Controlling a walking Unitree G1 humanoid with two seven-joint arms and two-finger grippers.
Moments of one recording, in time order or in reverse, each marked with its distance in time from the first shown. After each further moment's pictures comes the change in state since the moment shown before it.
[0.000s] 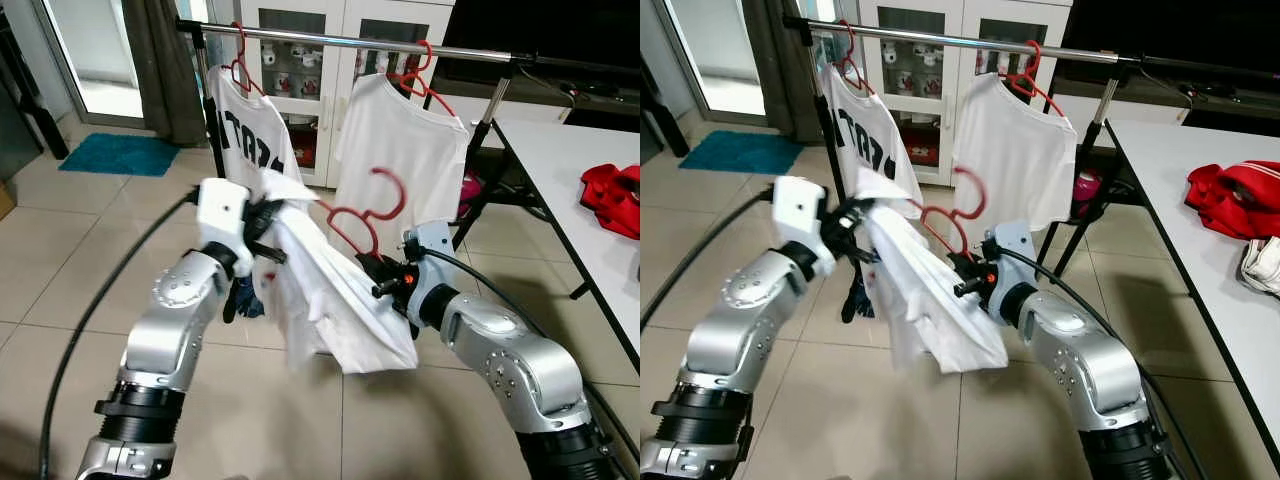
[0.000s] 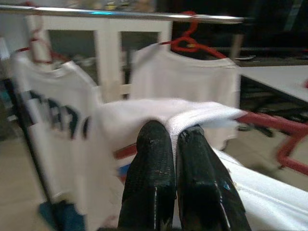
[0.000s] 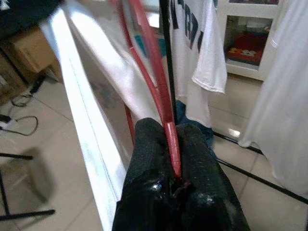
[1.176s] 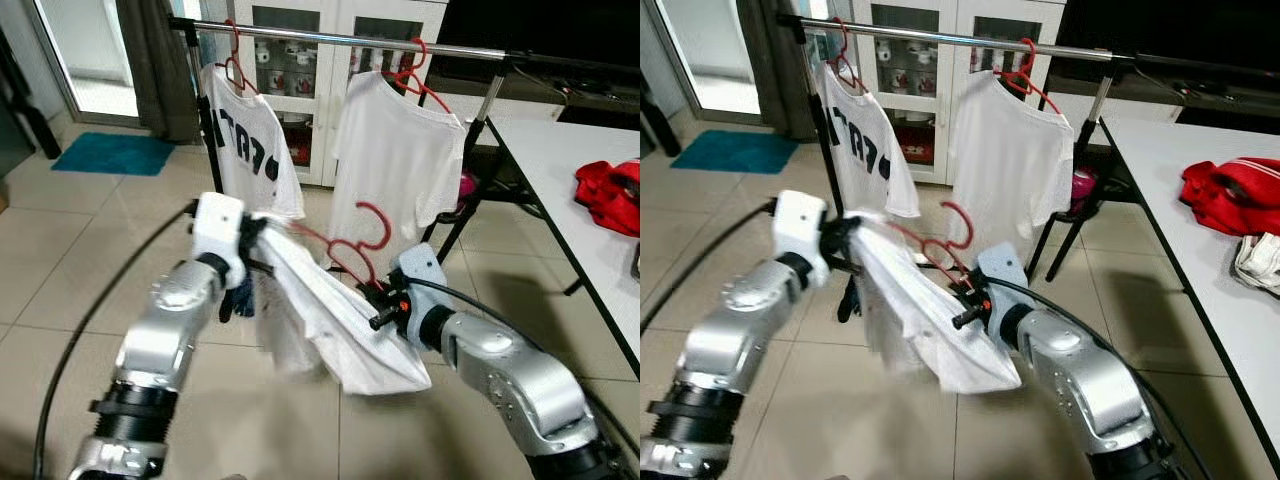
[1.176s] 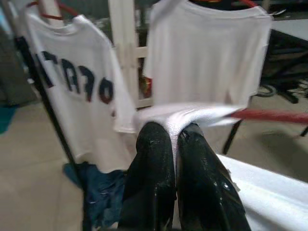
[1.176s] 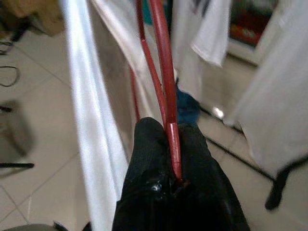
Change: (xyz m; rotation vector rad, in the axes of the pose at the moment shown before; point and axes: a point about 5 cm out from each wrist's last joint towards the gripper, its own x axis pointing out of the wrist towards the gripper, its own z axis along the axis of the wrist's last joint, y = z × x) left arm -0.002 0.015 -0.020 0.060 0.167 0.071; right arm -0.010 0.010 -0.015 -0.184 0.109 0.049
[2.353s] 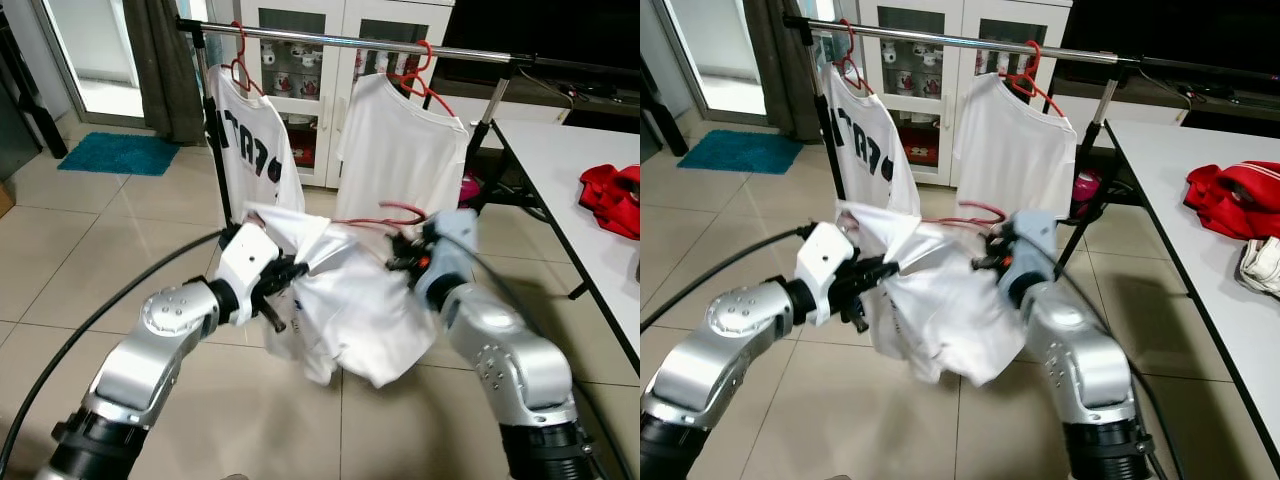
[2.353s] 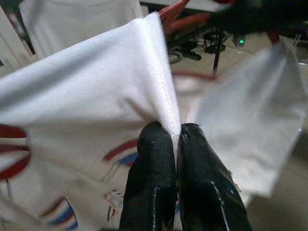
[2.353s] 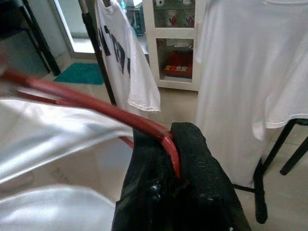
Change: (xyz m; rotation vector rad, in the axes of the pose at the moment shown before) left arm -0.034 -0.040 -0.007 0.202 0.076 -0.500; right arm 0.008 -0.032 0.022 0.244 -0.194 -0.343
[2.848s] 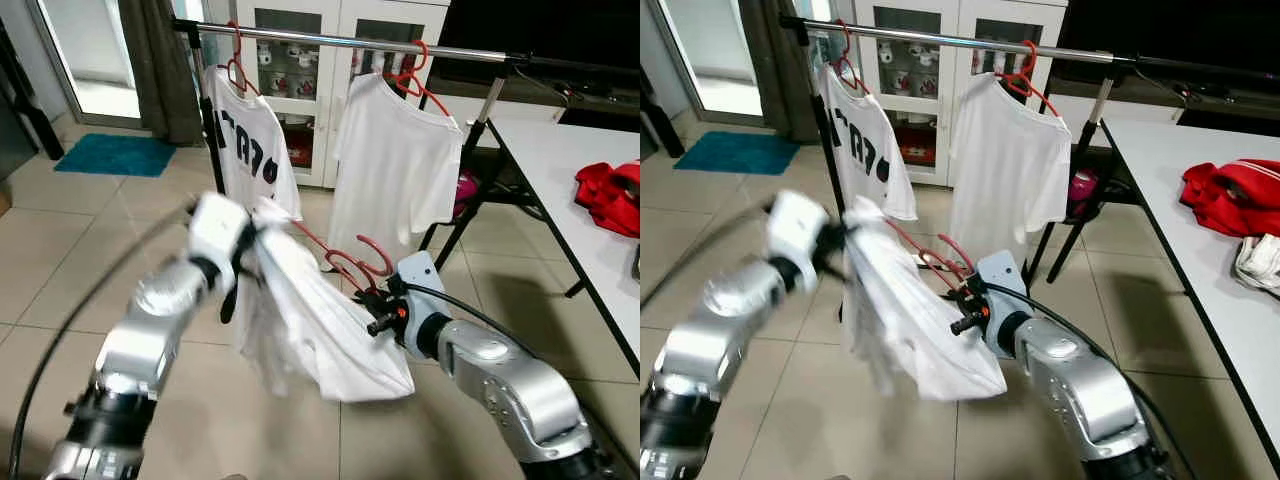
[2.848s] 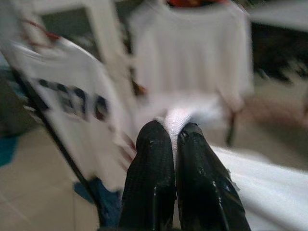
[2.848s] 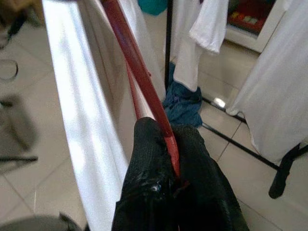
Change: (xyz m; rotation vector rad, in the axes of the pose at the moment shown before) left arm -0.001 0.056 0.012 -0.061 -0.101 0.439; right arm -0.022 0.020 -0.040 -0.206 0.266 0.293
